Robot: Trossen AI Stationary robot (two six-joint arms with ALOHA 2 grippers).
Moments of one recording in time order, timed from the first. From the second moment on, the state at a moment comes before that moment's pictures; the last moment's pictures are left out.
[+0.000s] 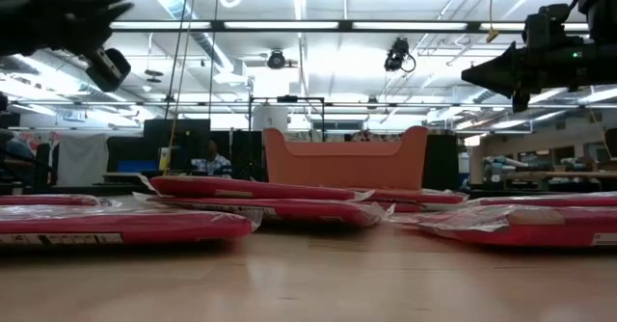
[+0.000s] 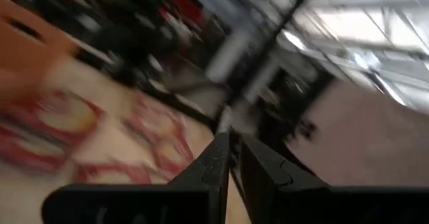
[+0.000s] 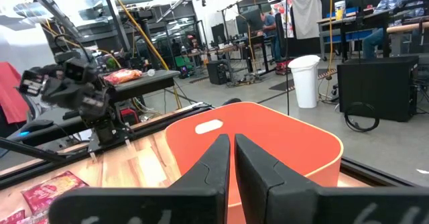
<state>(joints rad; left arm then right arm) -0.13 0.09 0.04 0.17 0.11 -0.62 -0.40 0.10 0.01 0.19 0.07 0.21</state>
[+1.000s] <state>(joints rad) -0.48 0.76 0.17 0.29 -0.28 -0.40 -0.40 0.10 0.01 0.19 0.07 0.21</state>
